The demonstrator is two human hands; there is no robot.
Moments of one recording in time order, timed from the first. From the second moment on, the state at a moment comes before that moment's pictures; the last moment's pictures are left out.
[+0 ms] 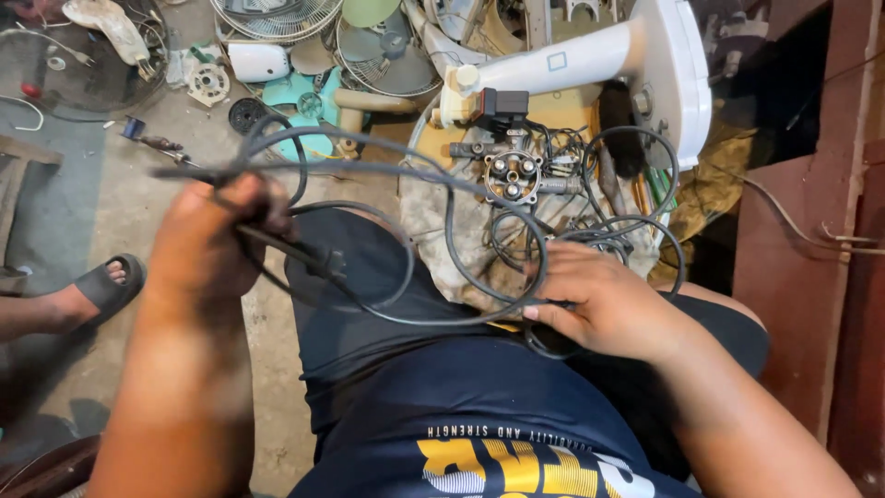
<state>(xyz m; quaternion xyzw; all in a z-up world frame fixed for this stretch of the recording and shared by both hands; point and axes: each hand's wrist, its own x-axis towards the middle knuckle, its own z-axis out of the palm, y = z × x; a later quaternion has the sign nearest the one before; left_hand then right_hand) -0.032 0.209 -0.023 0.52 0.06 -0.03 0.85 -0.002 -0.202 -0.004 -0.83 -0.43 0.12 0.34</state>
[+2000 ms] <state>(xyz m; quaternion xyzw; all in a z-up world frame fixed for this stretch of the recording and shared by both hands) -0.030 0.081 -0.009 0.61 0.00 0.10 0.79 -0.021 -0.183 -0.017 -0.80 -0.48 0.08 0.34</state>
